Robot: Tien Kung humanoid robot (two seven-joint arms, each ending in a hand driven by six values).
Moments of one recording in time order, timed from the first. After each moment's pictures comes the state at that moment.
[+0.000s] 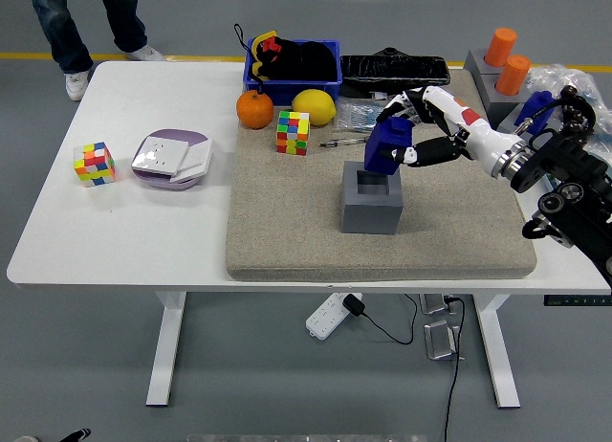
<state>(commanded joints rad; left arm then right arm) -0.17 0.22 -0.37 -0.23 -0.03 -0.01 0.14 0.74 -0.31 0.78 1.03 -1.23 0.06 0.19</state>
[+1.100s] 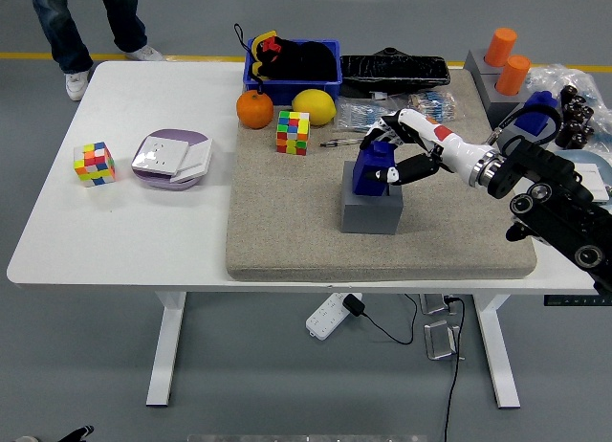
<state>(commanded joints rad) -0.18 0.22 -0.36 -0.23 -0.04 -0.01 0.14 0.82 -0.27 0.63 0.90 -1.20 0.07 0.21</state>
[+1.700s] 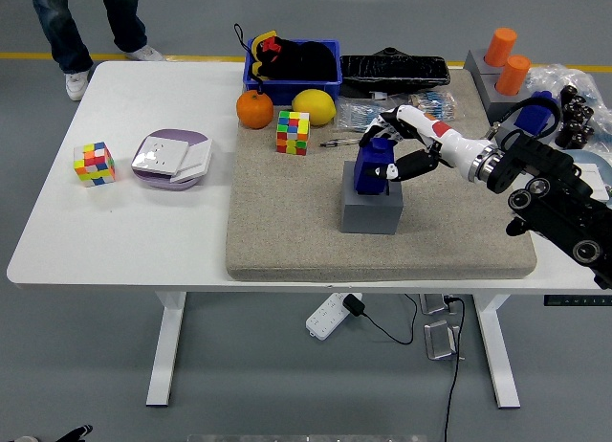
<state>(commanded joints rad) -0.19 0.22 -0.35 -0.23 -0.04 -0.01 0.14 0.85 -0.27 0.62 0.89 -1.22 0.07 0.21</state>
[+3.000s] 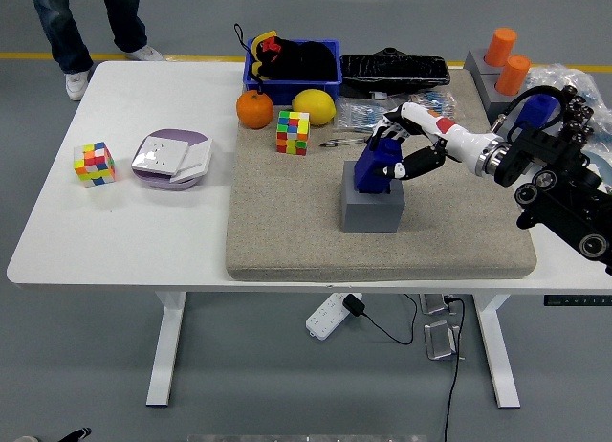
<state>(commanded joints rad) -0.18 0.22 -0.35 -0.23 -0.04 -0.01 0.14 0.88 -0.30 0.59 0.88 -1.28 0.09 0.21</state>
